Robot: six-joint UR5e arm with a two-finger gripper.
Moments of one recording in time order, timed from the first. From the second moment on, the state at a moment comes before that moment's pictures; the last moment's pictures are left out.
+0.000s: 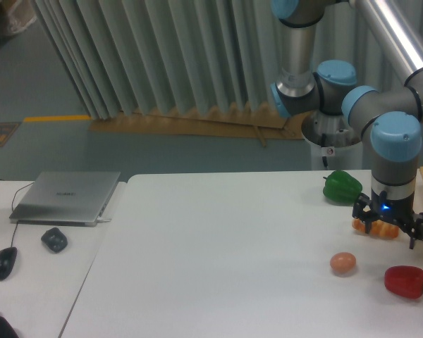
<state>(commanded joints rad) 2.48 -1.90 -1.56 -1.26 1.69 0.81</state>
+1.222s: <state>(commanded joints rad) 2.77 -1.75 -1.65 -1.38 1.65 1.44</state>
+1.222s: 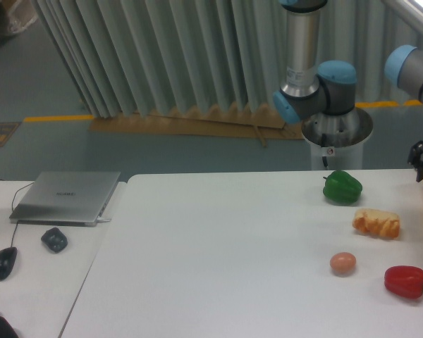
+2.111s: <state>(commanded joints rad) 3.02 -1.76 -1.69 -1.41 1.51 1.33</state>
